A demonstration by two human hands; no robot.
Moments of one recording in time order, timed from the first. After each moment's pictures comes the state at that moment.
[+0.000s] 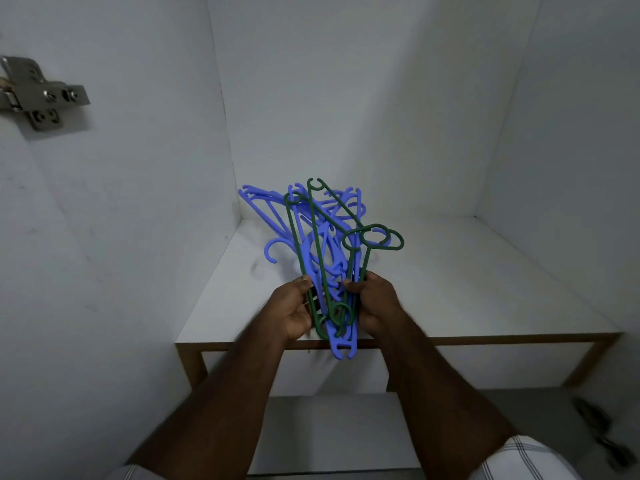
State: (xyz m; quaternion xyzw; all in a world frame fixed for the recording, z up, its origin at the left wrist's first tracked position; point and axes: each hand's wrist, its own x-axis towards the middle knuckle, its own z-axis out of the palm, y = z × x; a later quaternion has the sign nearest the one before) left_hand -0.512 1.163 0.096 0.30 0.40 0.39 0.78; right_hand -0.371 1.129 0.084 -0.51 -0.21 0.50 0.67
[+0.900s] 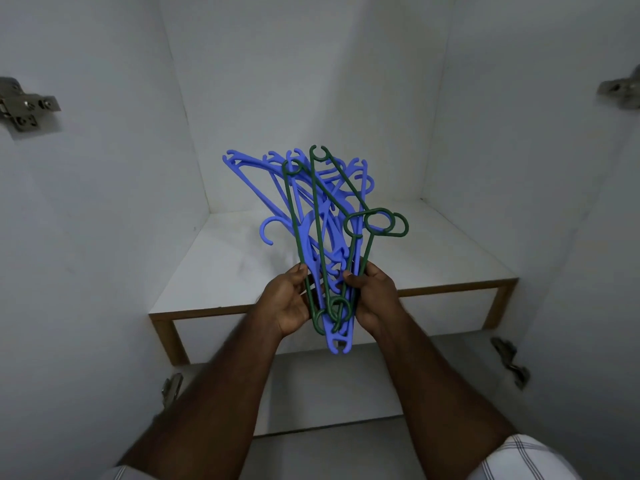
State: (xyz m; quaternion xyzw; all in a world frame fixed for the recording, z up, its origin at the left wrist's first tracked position) left_hand -0.480 1.050 0.104 0.35 0.31 0.36 0.81; right_hand -0.335 0.992 0.088 -0.44 -0.21 0.47 0.74
